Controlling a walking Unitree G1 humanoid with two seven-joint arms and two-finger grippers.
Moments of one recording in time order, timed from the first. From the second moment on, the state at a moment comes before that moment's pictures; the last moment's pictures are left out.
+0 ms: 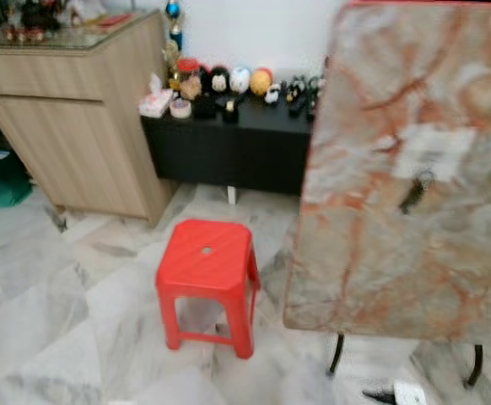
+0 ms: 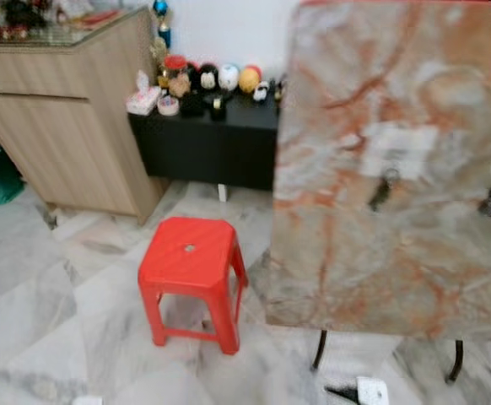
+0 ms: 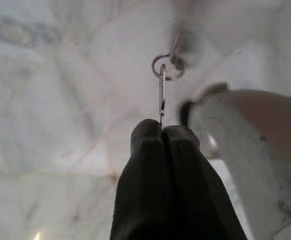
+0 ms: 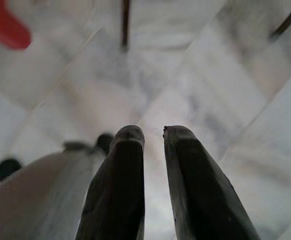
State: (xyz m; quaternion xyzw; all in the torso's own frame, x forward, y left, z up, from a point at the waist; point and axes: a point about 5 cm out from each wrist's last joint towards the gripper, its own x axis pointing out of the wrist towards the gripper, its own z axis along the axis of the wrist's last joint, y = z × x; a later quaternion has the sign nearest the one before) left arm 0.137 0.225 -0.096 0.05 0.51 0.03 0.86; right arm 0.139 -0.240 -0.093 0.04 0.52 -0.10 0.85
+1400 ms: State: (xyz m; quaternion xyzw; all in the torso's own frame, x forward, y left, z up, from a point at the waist) left arm 0.142 0.236 -0.092 0.06 0.51 0.02 0.86; right arm 0.143 -0.236 -0.093 0.01 0.52 -0.07 0.85
